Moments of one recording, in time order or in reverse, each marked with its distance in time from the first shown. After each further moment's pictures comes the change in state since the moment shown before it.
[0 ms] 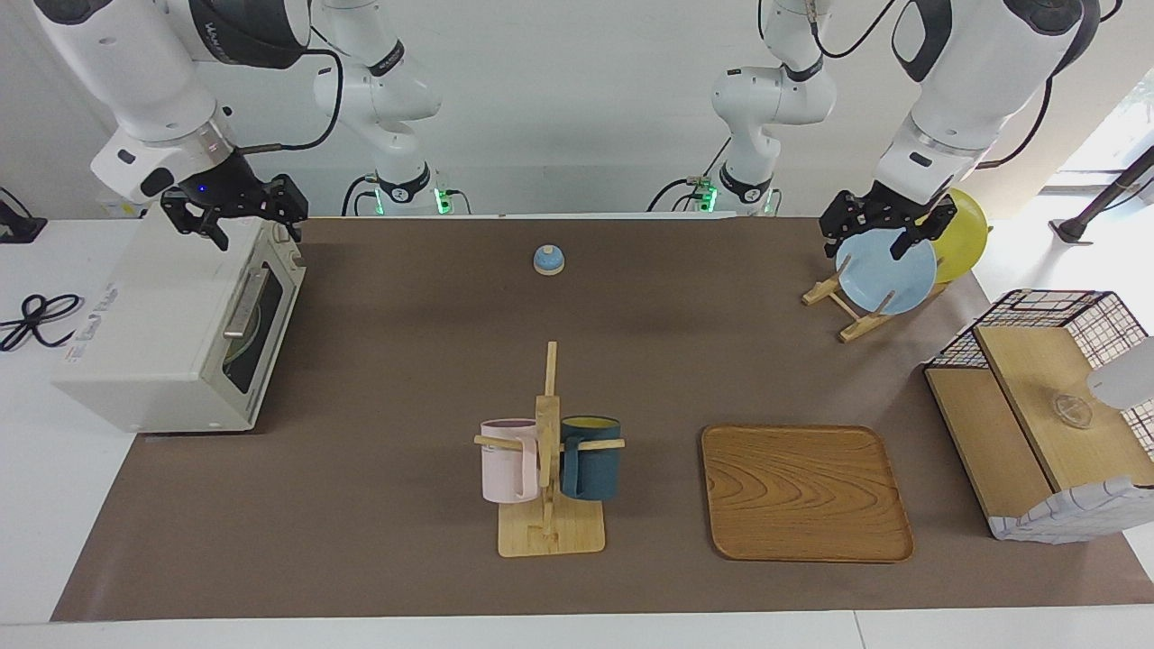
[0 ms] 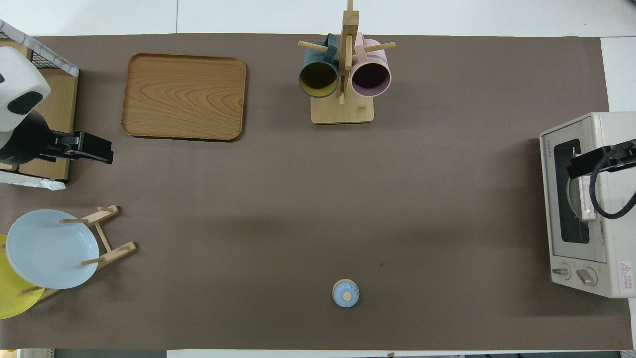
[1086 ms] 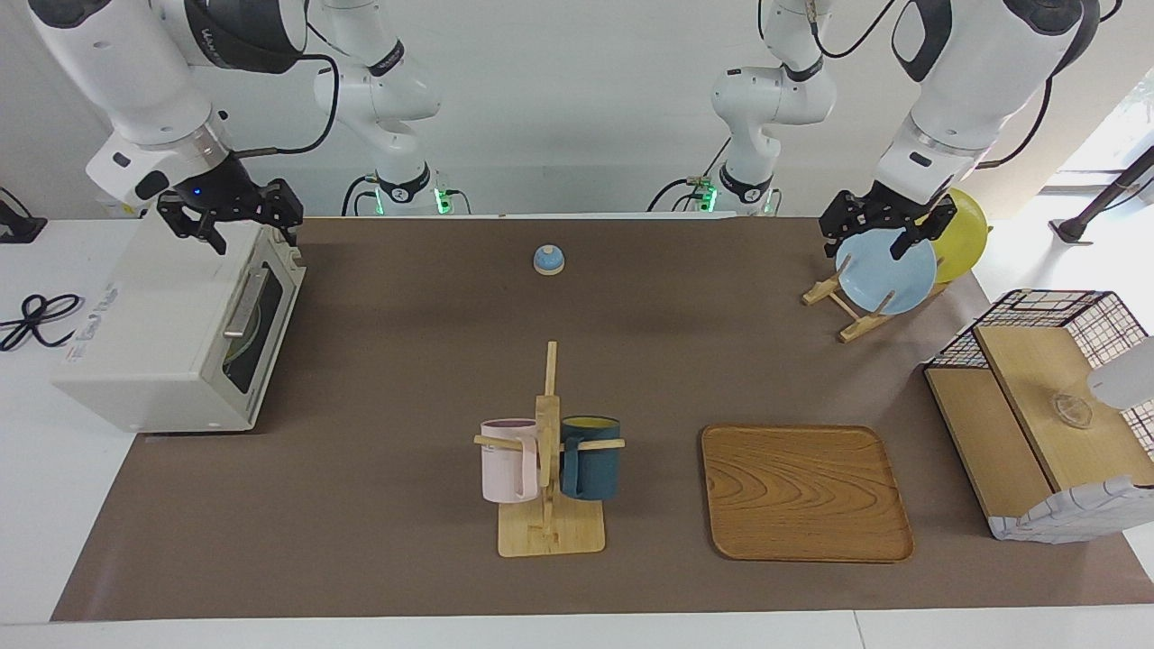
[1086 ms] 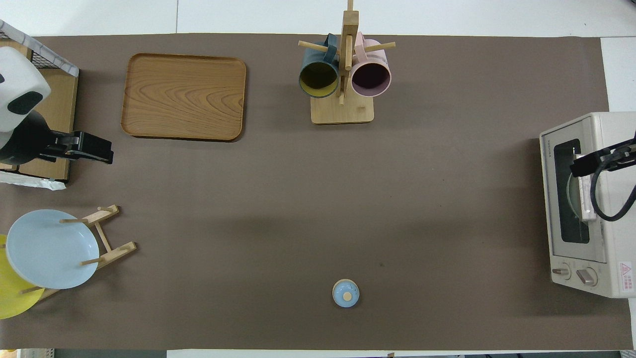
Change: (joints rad) left arm 0.000 0.000 0.000 0.000 0.000 0.000 0.000; right arm -0.025 -0.009 -0.001 -0.067 0.000 0.075 -0.107
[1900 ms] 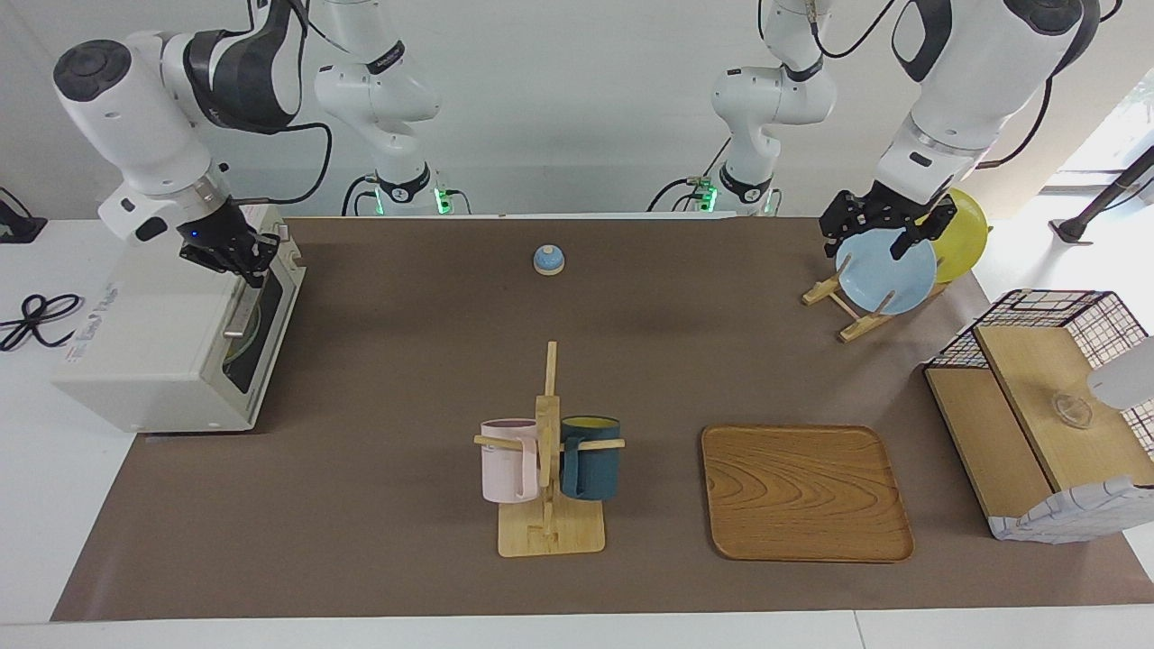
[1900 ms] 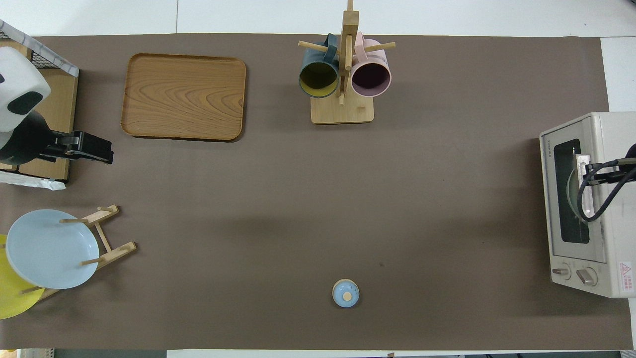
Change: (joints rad) left arm 0.000 0.000 0.000 0.000 0.000 0.000 0.000; right arm -0.096 -0.052 -0.004 -0.249 0.000 0.223 0.134
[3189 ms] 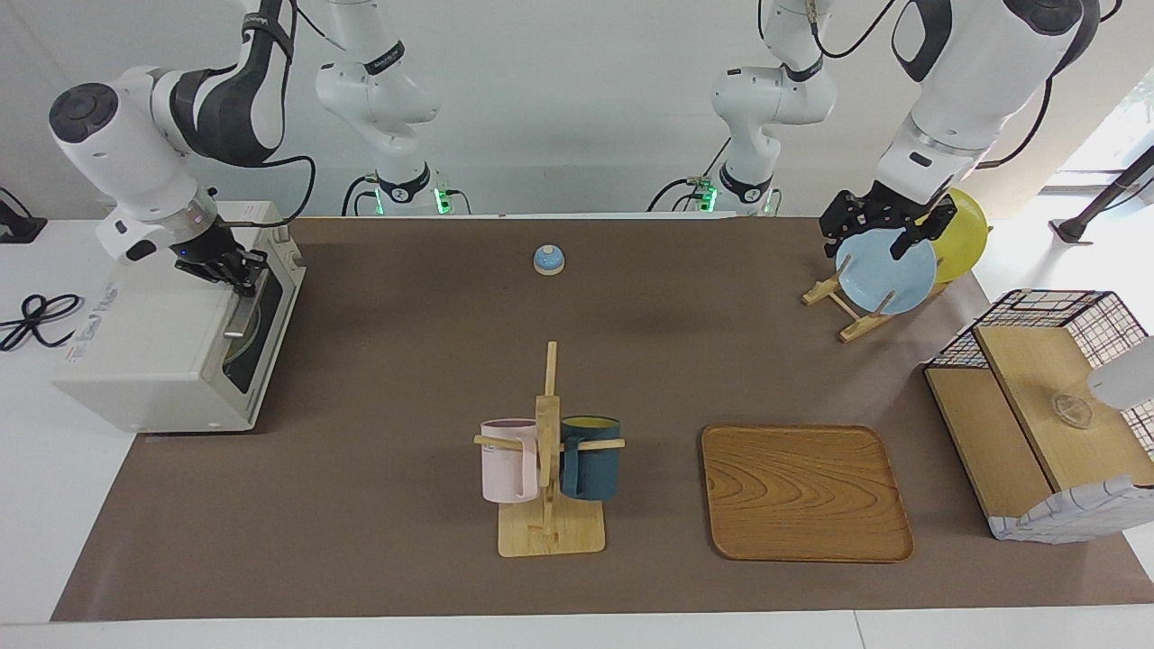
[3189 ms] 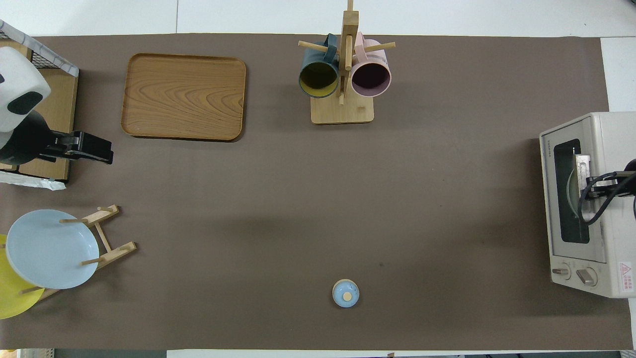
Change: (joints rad) left arm 0.000 0.000 0.000 0.000 0.000 0.000 0.000; right arm -0.062 0.002 -0.001 -0.100 0.000 0.065 -0.004
